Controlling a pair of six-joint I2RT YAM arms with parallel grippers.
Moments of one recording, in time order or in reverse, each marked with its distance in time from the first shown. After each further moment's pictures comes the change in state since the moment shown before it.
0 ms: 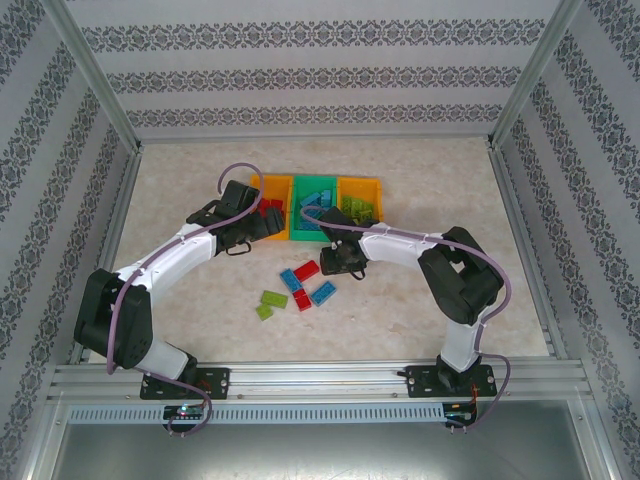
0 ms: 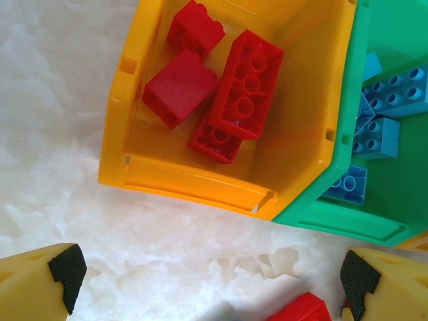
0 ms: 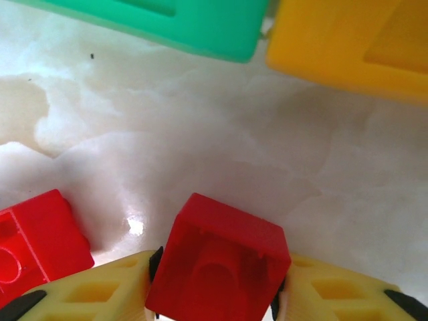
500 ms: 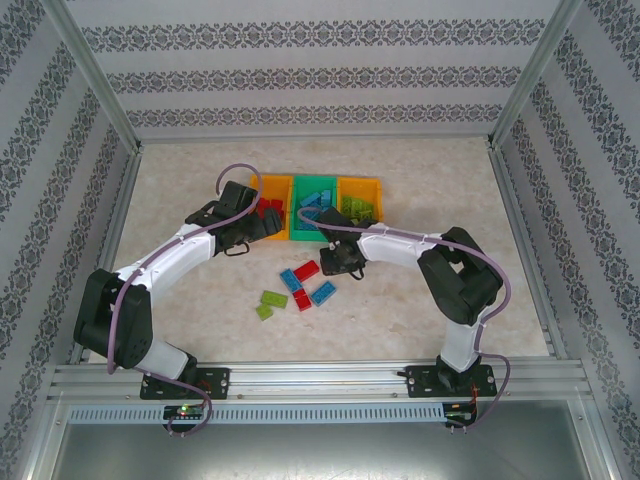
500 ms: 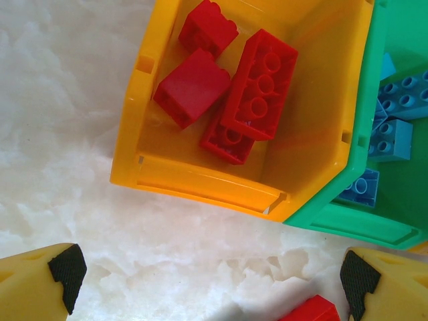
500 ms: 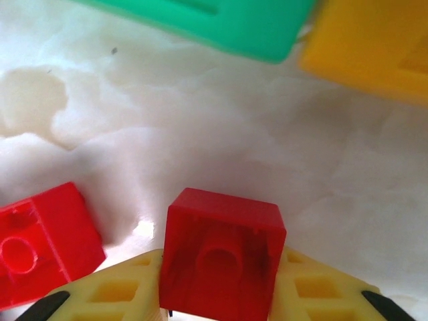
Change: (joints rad) left arm 0.013 -0.001 -0.011 0.000 0.000 0.002; right arm 0.023 -0.002 0.008 -0.006 0.006 -0.053
